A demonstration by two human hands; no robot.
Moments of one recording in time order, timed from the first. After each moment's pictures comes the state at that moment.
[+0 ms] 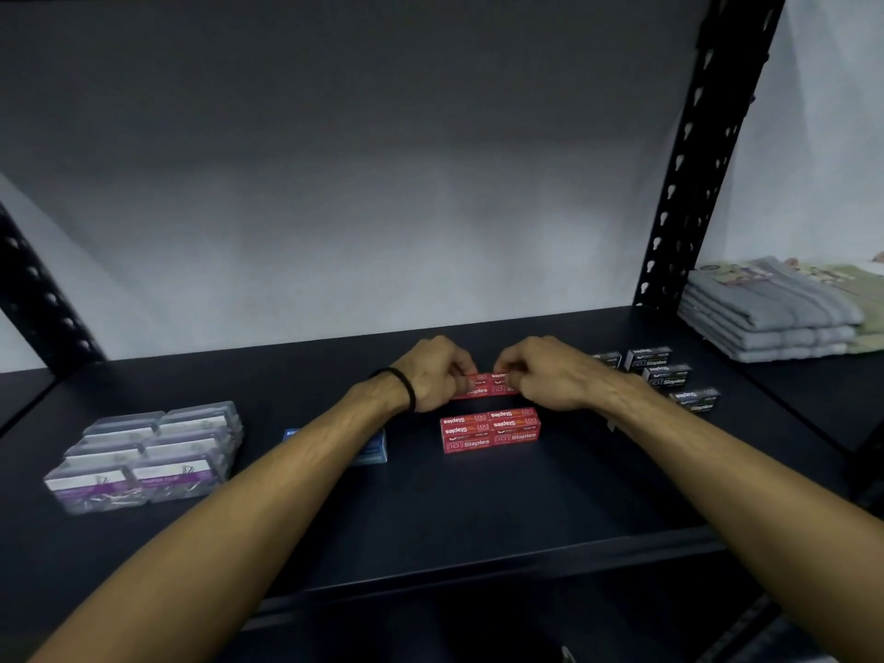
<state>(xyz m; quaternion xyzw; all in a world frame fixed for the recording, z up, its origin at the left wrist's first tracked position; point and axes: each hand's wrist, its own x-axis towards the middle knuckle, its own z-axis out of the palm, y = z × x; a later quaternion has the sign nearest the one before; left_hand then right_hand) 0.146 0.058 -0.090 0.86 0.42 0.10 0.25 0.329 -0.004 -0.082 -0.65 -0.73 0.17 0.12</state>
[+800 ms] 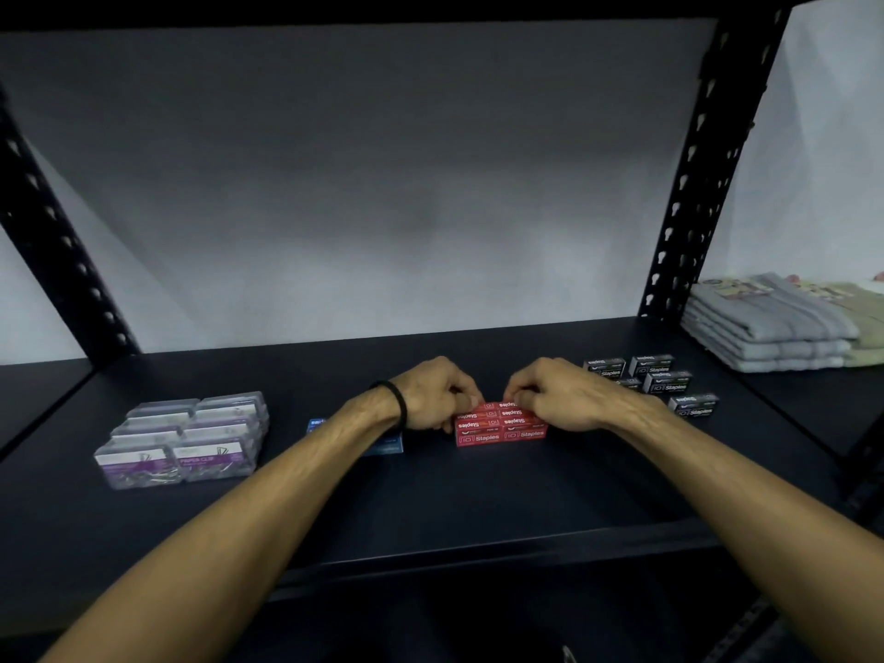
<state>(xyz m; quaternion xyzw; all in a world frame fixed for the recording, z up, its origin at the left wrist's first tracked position) 0.117 0.029 -0.087 0.85 0.40 0.06 0.33 0.316 -0.036 -0.077 -0.64 -0.74 0.20 0.10</state>
